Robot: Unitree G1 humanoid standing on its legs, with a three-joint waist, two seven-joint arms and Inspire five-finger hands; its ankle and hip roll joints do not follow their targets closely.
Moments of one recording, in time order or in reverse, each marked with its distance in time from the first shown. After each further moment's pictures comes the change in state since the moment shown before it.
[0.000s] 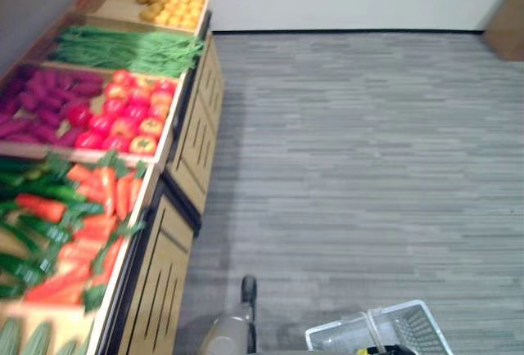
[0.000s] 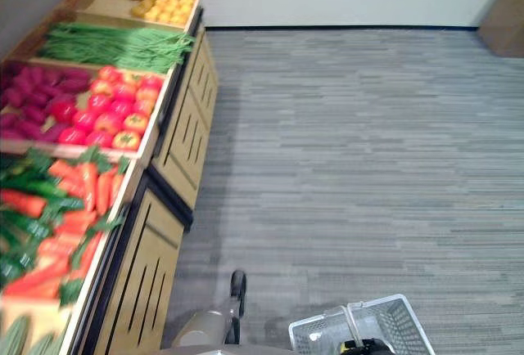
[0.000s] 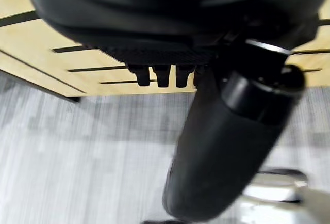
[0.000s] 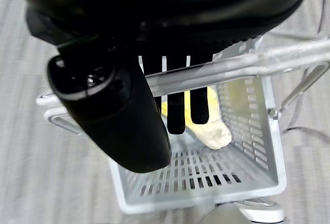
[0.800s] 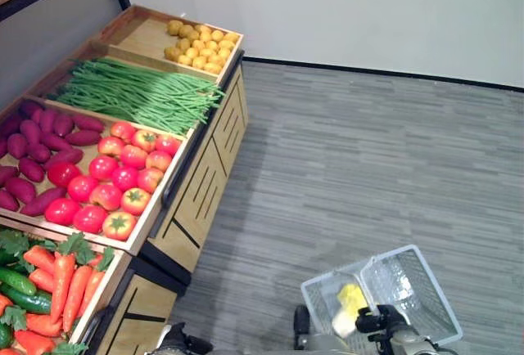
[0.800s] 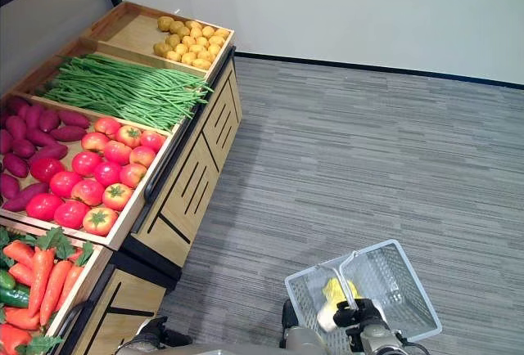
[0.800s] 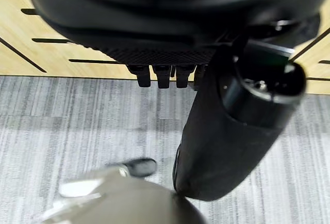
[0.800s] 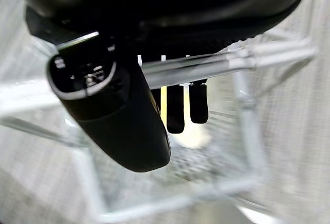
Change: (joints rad) left arm -0.099 -0.001 -0.082 -0.086 0.043 -0.038 -0.010; right arm -0.071 -0.046 -0.044 -0.079 0.008 -0.046 -0.016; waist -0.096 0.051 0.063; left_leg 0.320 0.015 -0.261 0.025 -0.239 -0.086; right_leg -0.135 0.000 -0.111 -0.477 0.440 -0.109
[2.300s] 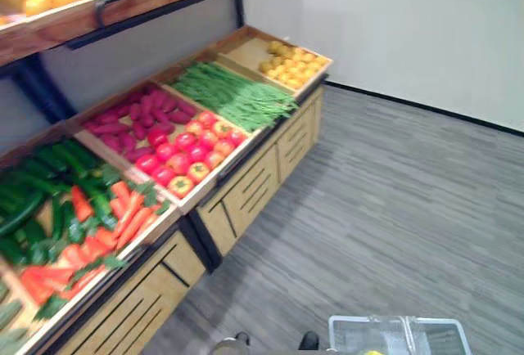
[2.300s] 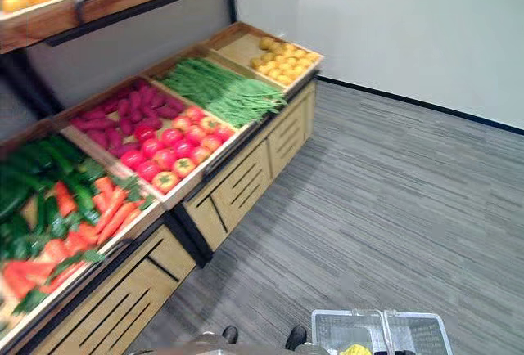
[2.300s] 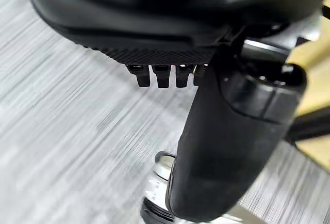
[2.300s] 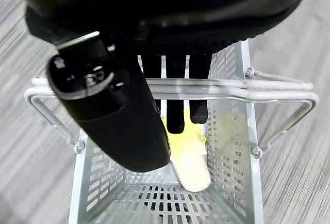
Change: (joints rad) left arm 0.055 -0.007 0.092 0.112 -0.066 -0.010 -0.013; right arm 0.124 -0.083 -0.068 0.167 0.010 0.036 0.005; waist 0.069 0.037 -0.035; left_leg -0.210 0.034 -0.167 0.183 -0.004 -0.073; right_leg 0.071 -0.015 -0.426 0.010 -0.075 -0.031
